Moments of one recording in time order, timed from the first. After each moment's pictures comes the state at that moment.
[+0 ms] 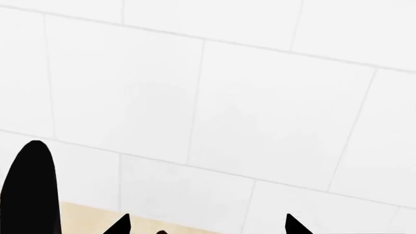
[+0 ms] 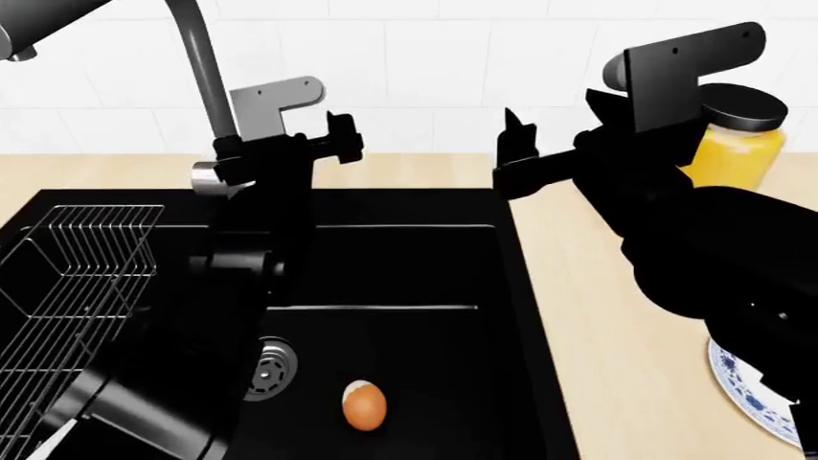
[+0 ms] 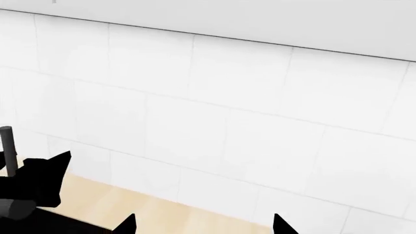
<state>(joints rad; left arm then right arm) -1.31 0.00 0.72 -1.31 -0.83 0.13 -0.27 1.06 0.63 -0.50 -0.27 1.06 0.82 0.48</state>
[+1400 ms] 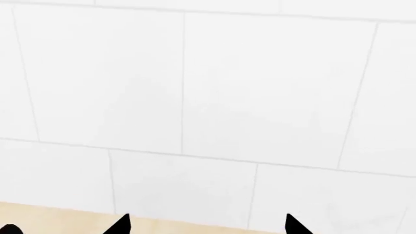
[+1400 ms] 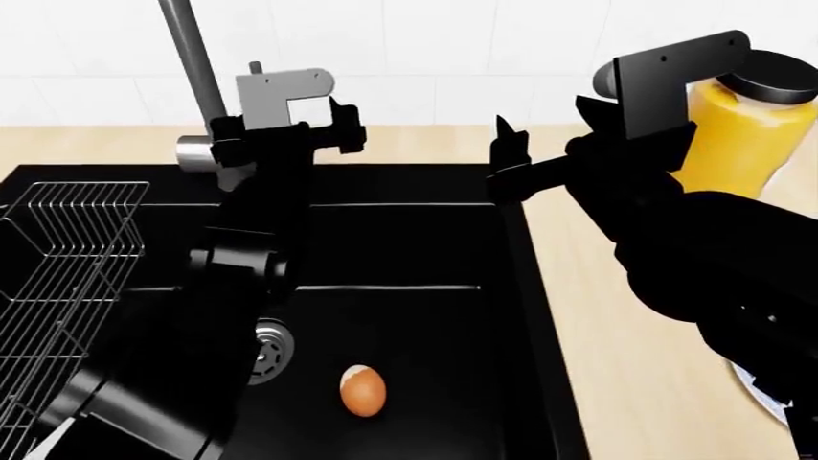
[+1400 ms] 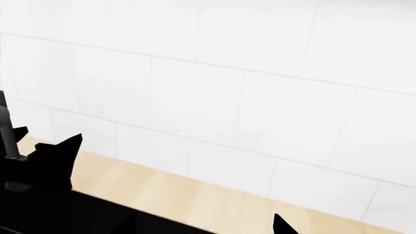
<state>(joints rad) -1.32 -0.01 0.75 -1.28 -0.75 0.17 -0.27 1.06 0.62 -0.51 -0.26 1.06 0.80 0.46</state>
